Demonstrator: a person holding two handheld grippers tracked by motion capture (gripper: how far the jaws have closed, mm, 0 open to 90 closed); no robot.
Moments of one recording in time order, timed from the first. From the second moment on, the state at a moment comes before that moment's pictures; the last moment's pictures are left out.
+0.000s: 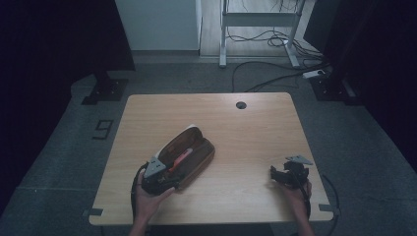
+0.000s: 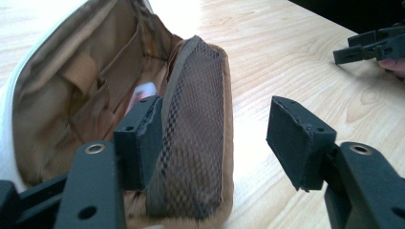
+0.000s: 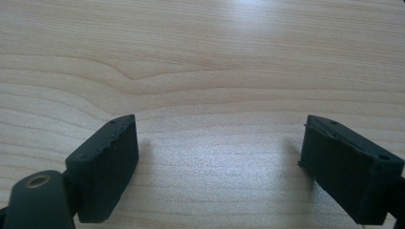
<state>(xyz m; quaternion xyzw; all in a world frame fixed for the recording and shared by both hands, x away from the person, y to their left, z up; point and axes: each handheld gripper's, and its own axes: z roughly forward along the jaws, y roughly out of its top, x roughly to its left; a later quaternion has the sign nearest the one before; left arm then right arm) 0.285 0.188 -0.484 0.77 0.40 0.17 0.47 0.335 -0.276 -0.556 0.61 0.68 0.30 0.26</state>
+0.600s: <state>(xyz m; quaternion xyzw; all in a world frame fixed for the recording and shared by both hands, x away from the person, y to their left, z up) 0.255 0.239 -0.505 0.76 0.44 0.20 0.43 0.335 -0.276 -0.556 0.61 0.68 0.30 0.26</state>
